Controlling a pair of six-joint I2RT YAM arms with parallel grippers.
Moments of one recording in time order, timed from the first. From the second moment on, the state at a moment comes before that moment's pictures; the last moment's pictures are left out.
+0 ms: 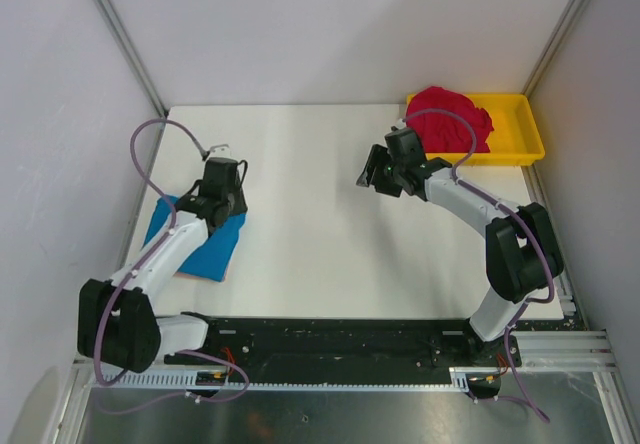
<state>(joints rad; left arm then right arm) -0.27 1.23 0.89 -0.41 -0.31 -0.32 0.46 1.70 1.24 -0.32 -0.06 0.70</state>
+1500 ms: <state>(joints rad) -0.55 1.51 1.05 -0.32 -0.07 -0.39 0.47 1.53 1.19 -0.40 0.05 0.69</state>
